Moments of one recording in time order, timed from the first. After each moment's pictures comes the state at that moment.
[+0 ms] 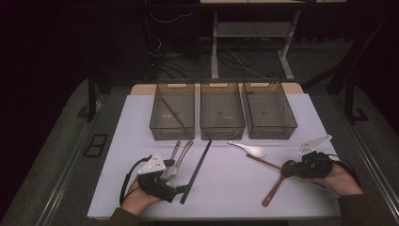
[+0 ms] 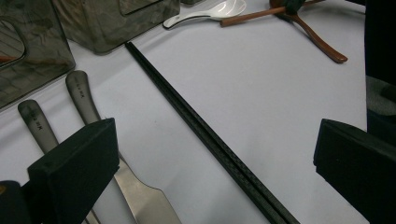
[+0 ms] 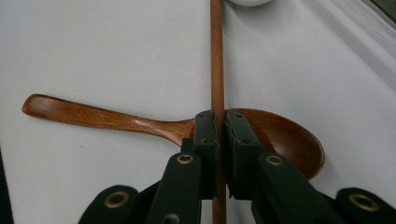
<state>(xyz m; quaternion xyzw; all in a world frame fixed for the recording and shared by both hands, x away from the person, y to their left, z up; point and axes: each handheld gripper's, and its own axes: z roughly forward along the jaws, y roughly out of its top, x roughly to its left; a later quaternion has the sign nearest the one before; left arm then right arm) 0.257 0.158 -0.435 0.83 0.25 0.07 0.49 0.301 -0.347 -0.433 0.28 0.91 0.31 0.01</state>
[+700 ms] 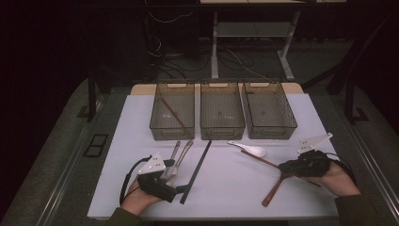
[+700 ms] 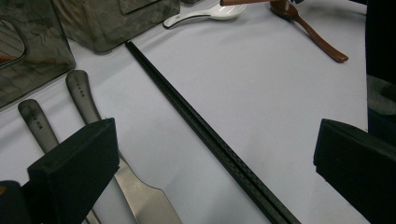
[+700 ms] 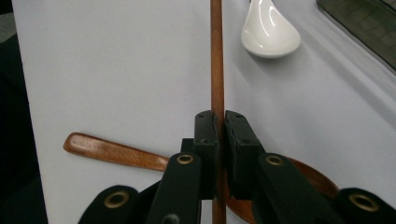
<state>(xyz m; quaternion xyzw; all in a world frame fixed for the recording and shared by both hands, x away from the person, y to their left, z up) 0.257 0.158 -0.435 0.83 0.25 0.07 0.49 0.297 -0.332 -0.417 0.27 0.90 0.35 0.01</state>
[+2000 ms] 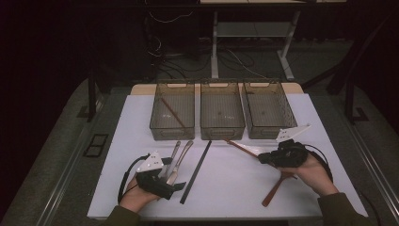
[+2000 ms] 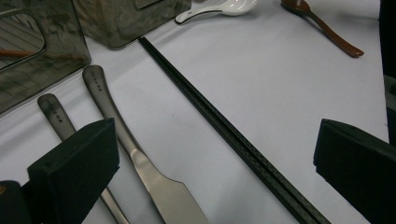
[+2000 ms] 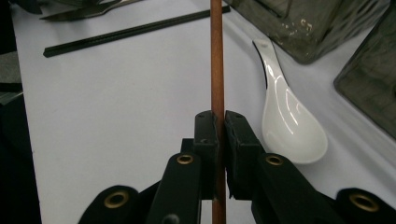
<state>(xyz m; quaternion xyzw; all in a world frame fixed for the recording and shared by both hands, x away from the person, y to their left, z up) 0.265 0.165 -0.439 0.83 0.26 0.08 0.49 0.314 -0.272 -0.398 0.30 0.87 0.38 0.02</state>
